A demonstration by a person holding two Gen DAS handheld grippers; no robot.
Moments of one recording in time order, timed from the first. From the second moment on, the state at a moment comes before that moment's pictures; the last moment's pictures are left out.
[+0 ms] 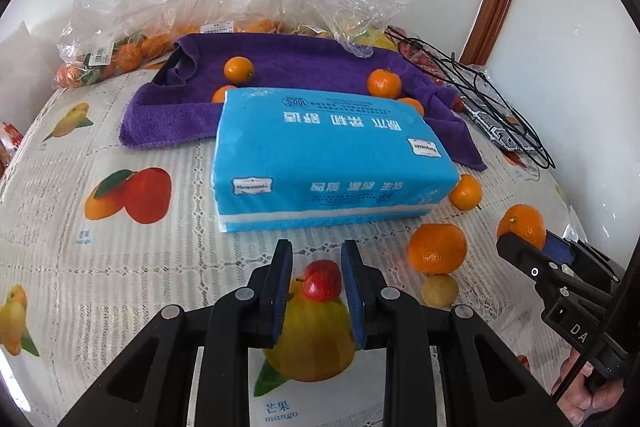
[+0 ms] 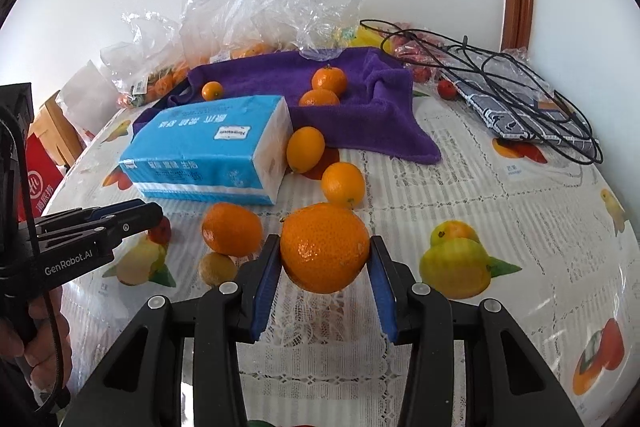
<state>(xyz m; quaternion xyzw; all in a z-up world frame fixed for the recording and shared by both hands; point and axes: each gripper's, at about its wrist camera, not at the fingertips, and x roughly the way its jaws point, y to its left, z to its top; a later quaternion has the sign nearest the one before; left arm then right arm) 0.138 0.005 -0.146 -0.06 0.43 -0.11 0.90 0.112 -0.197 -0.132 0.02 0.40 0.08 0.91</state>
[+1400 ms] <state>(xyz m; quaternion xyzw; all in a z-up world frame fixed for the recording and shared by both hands) 0.289 0.063 -0.104 -0.10 0.37 -0.03 0.92 0.299 -0.170 -0.096 0.02 0.36 0.09 0.93</state>
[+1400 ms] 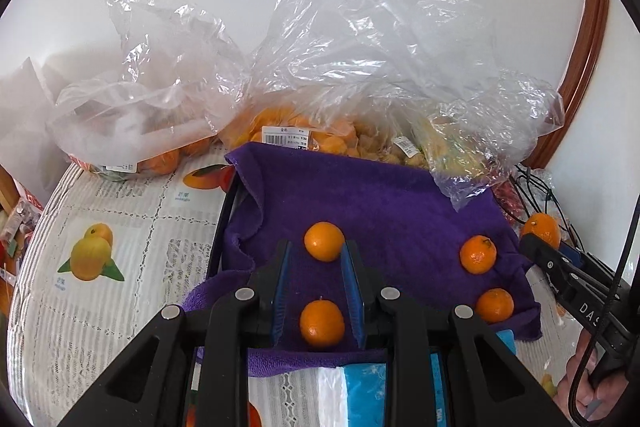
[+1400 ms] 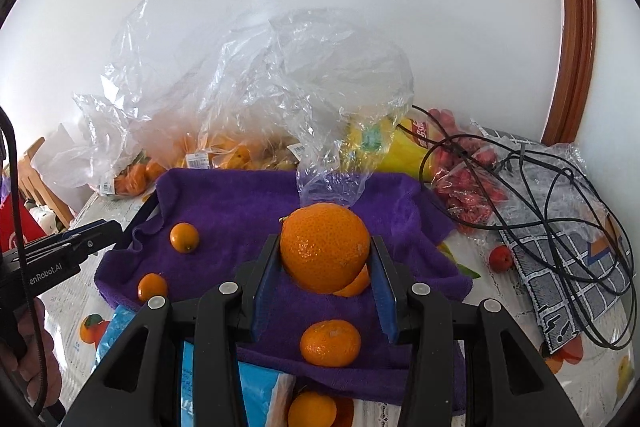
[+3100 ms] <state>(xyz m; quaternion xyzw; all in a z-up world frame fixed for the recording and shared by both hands) 0.209 0.064 -0.099 -0.10 0.39 -0.05 0.91 0.232 -0.204 -0.107 0.01 0.38 0.05 0.92</state>
